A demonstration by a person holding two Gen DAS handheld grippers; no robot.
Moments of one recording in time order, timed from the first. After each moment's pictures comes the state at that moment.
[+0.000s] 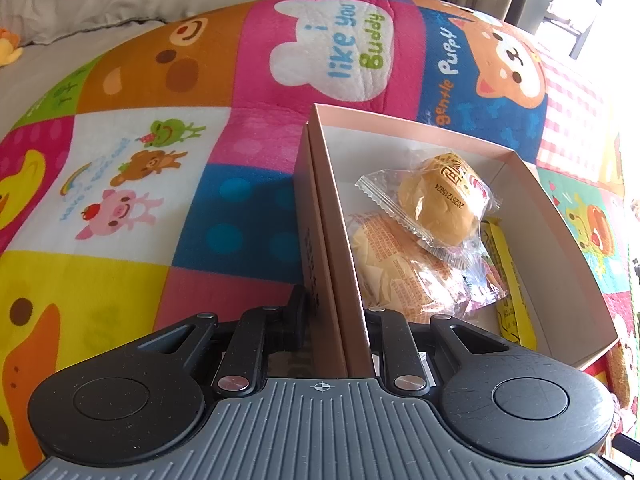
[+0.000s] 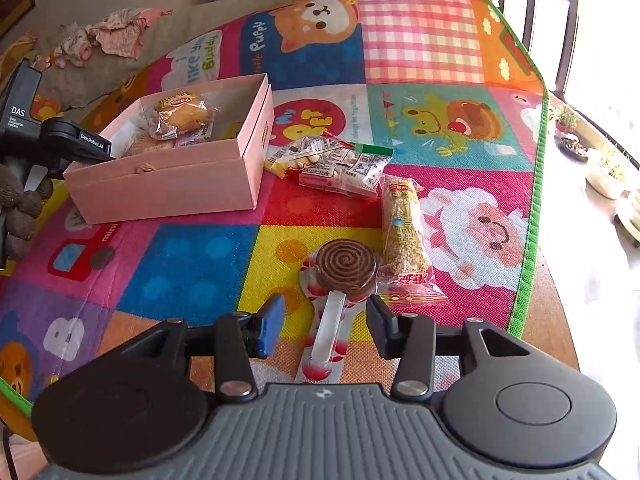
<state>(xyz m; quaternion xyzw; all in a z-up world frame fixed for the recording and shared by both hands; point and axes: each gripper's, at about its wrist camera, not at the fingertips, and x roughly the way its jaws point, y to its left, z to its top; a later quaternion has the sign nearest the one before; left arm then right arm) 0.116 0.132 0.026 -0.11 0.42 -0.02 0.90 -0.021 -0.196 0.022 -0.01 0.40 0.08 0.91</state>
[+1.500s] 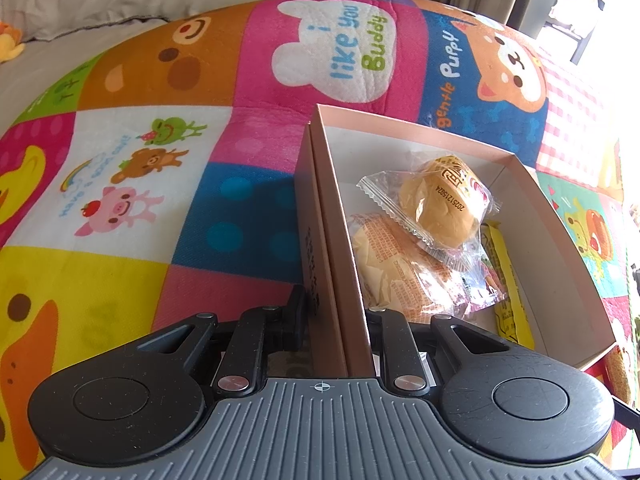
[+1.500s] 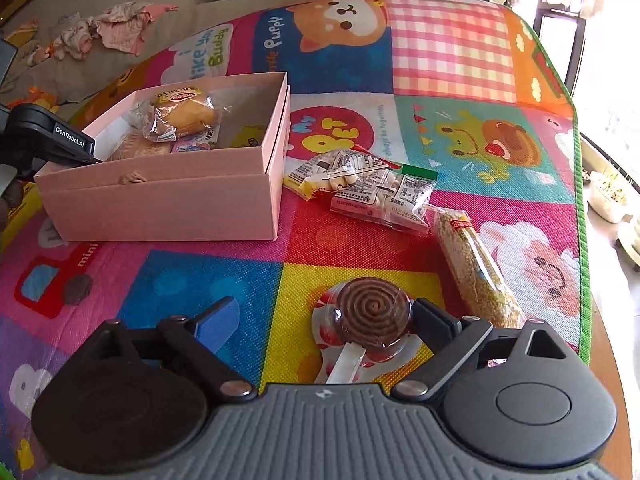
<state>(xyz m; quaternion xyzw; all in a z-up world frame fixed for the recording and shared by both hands) 0.116 0.133 0.025 -0.12 0.42 -0.02 0.90 0.022 -0.155 0.003 -0.04 0.37 0.08 0.93</state>
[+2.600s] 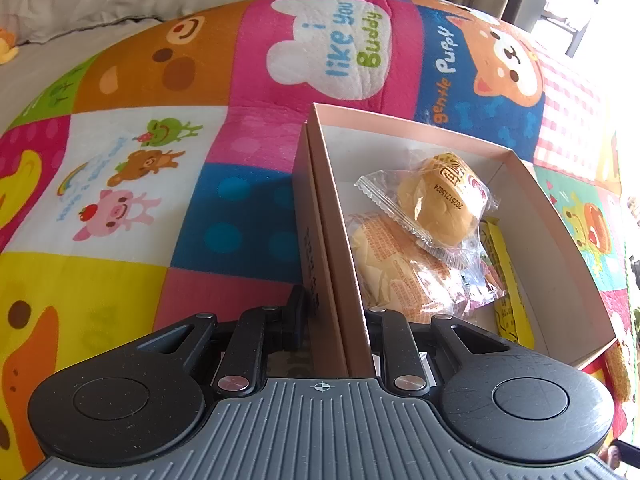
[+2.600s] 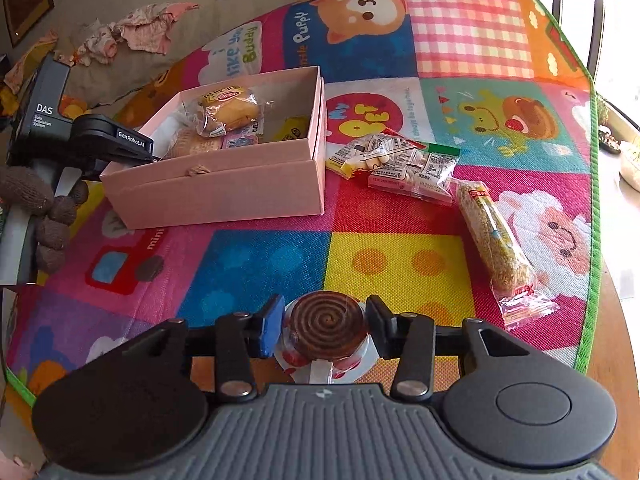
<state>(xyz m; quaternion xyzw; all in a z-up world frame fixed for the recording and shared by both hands) 0.119 0.134 0.026 -0.11 0.43 -0.03 0.90 -0.020 -0.167 0.038 0.01 0.41 0.13 0.91</state>
